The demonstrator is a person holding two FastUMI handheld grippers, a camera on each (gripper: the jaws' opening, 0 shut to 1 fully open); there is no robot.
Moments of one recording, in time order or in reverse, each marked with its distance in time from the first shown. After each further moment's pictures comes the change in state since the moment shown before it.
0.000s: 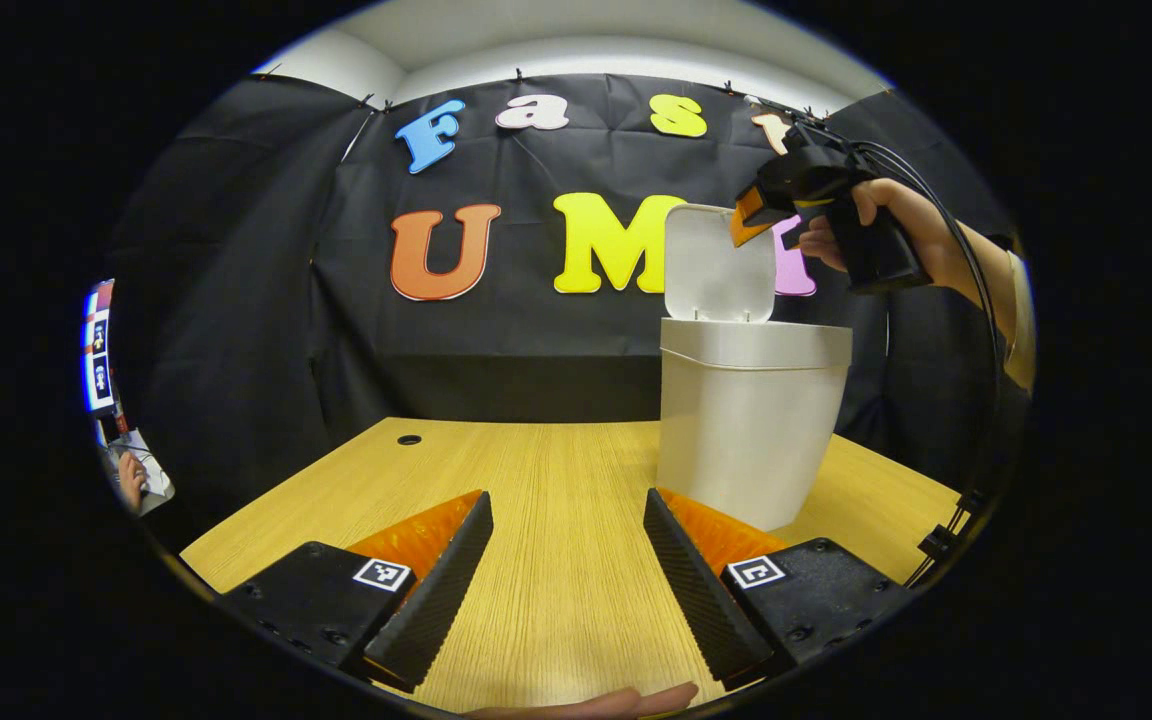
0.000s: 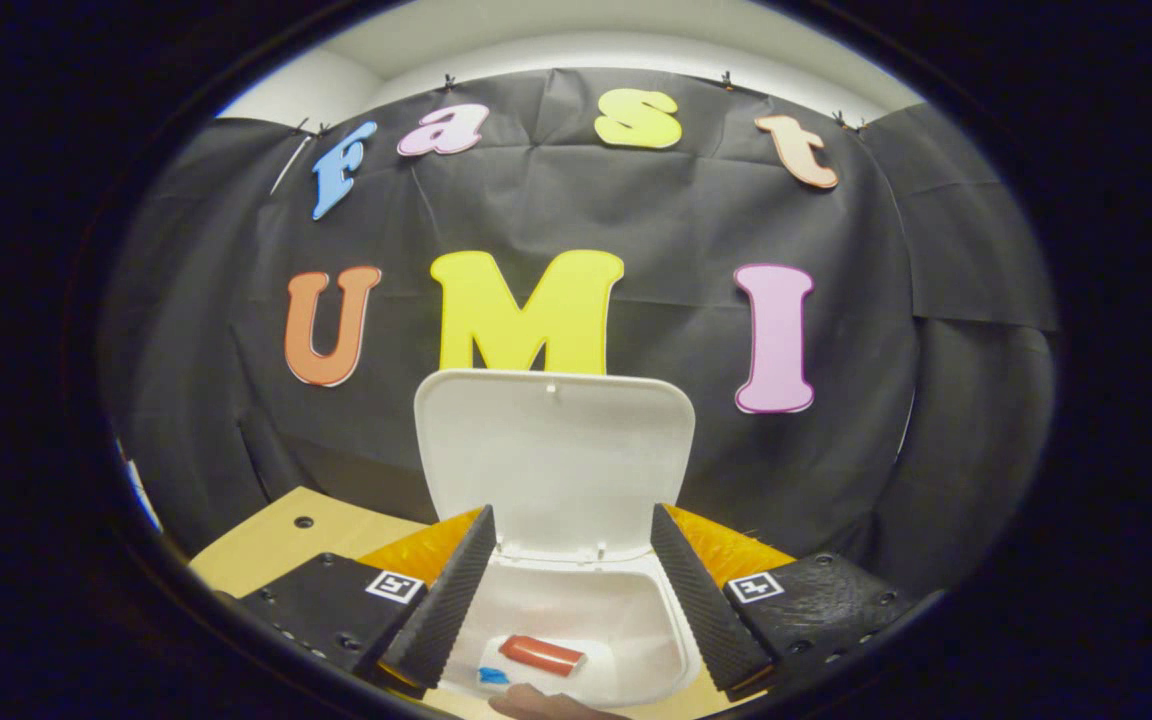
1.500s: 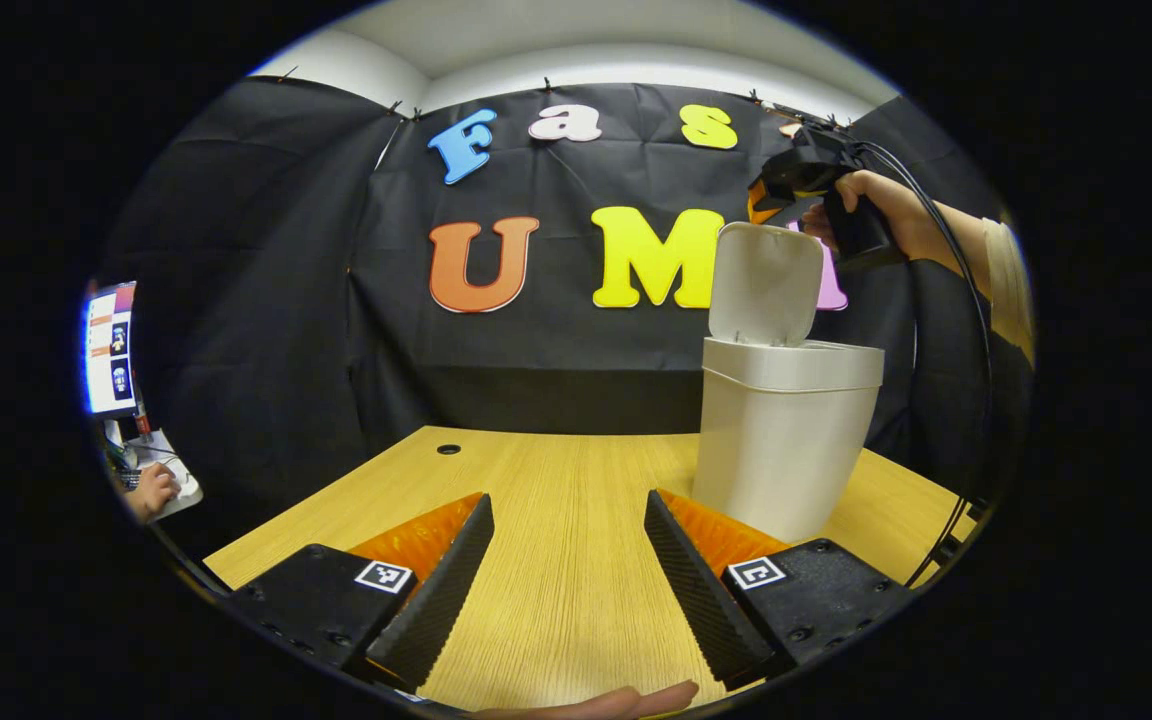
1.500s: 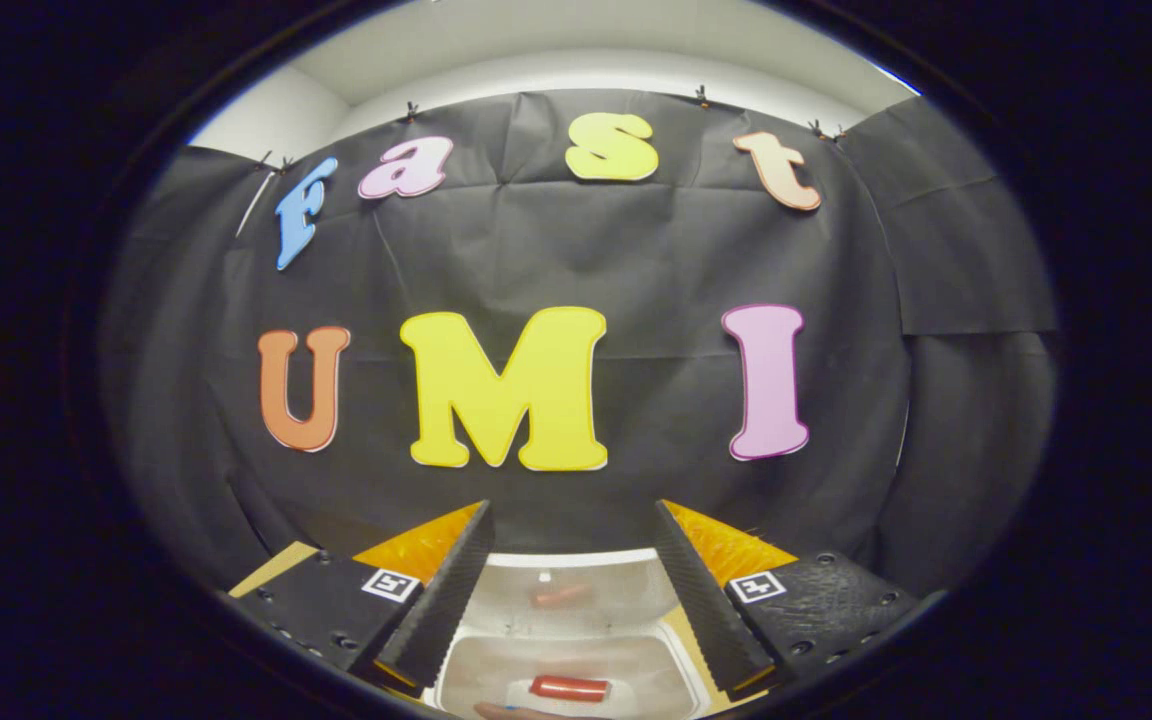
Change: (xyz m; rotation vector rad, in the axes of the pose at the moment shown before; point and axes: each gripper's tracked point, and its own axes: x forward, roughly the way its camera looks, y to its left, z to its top) left arm -0.015 0.030 0.020 -0.010 -0.043 0.061; right arm 0.038 -0.007 0.051 0.077 -0.017 -0.094
